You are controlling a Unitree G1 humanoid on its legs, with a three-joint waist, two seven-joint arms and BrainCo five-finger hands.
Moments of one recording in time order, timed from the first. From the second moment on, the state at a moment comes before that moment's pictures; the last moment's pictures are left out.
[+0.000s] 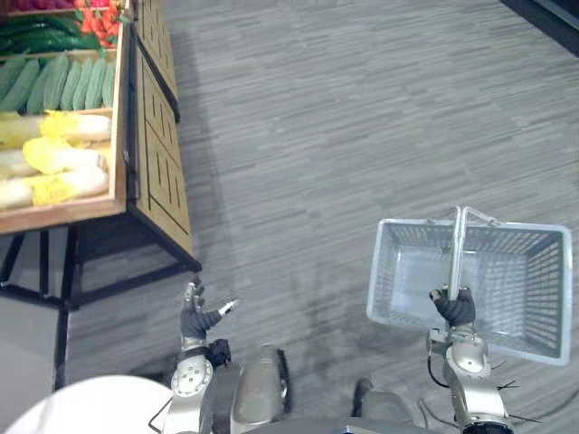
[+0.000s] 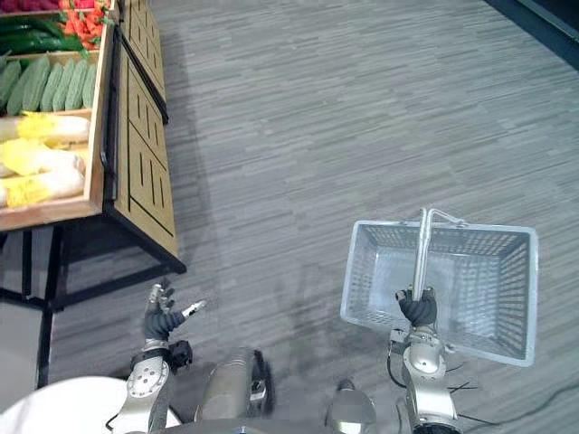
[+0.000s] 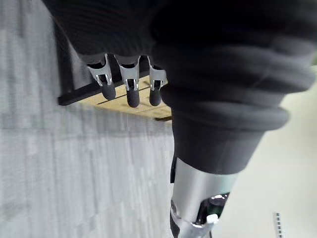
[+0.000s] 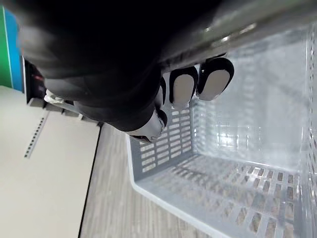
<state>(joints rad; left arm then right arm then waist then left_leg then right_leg) 0.28 0.02 0.08 0.01 0.00 -0.12 0.31 0.15 -0.20 -0.13 0.21 0.00 -0.03 -0.27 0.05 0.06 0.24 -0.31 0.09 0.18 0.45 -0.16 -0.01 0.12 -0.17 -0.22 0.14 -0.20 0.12</state>
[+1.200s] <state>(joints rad) 0.32 -0.06 0.12 -0.20 0.21 -0.14 0.46 0.14 -0.14 -0.26 0.36 0.02 -0.05 -0.35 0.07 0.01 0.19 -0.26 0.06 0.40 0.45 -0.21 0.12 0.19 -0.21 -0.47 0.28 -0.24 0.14</state>
